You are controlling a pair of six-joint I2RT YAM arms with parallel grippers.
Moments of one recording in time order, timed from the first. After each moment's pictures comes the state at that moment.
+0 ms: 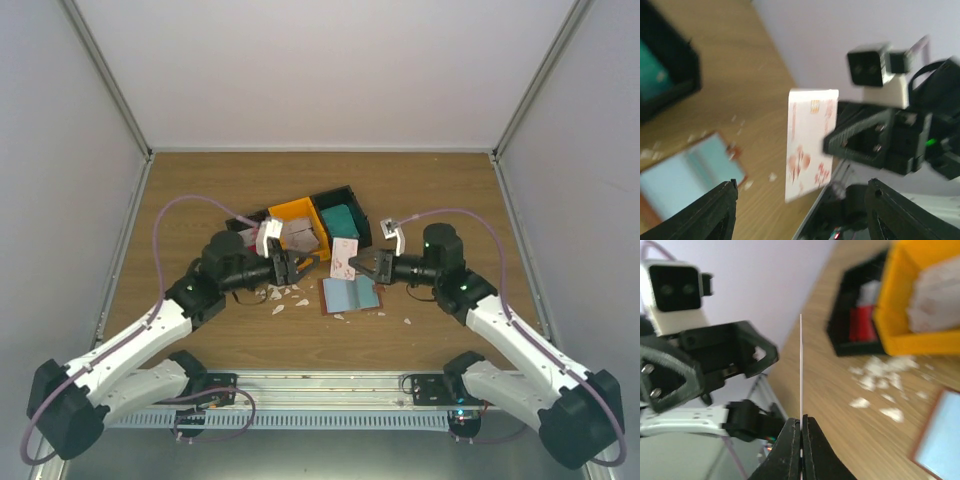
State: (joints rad) left arm -0.63 0.94 0.70 0.01 0.48 -0.78; right arm 0.49 0.94 0.65 -0.02 -0.77 0.71
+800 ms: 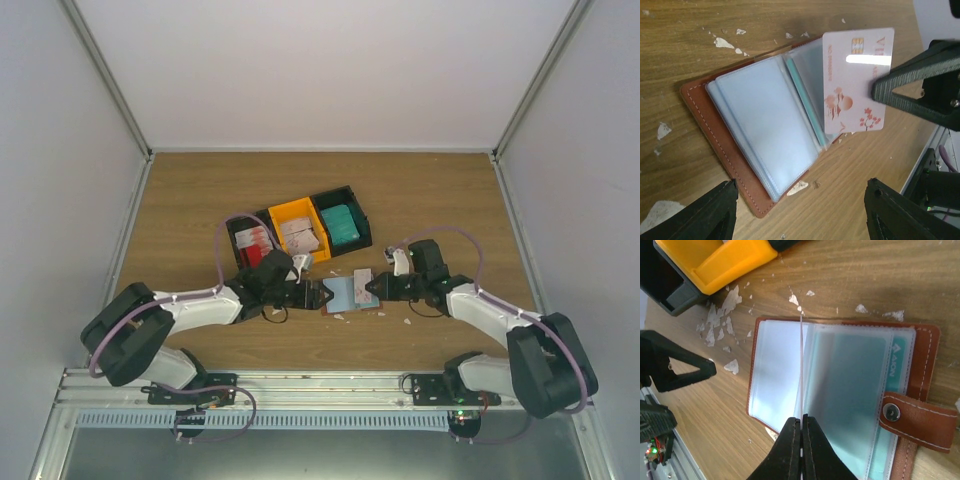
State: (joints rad) left arm -0.76 1.41 0.55 0.16 0.36 -0.71; right arm 0.36 1.24 0.49 -0.14 -0.57 0.43
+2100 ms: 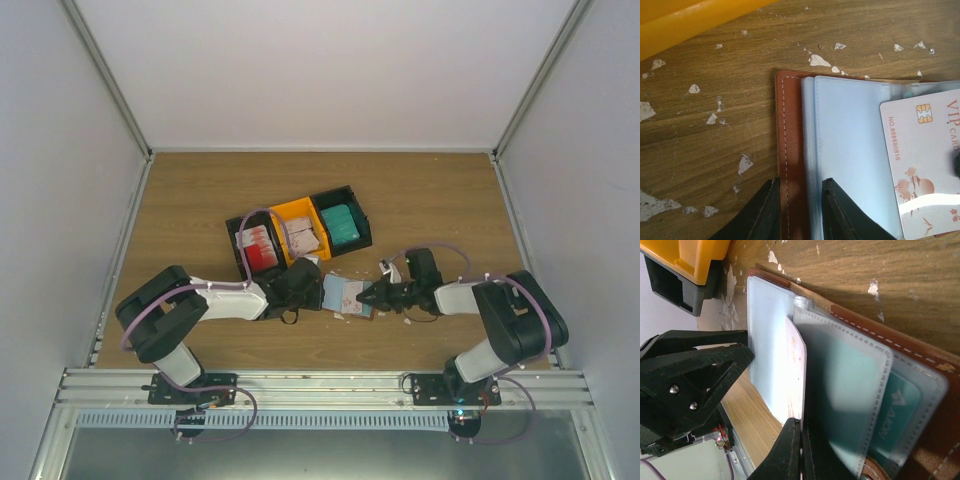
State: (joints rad) left arm -0.88 1.62 0.68 0.05 -0.07 -0.69; right arm 0.32 1.53 0.39 0.21 -0.84 0.67
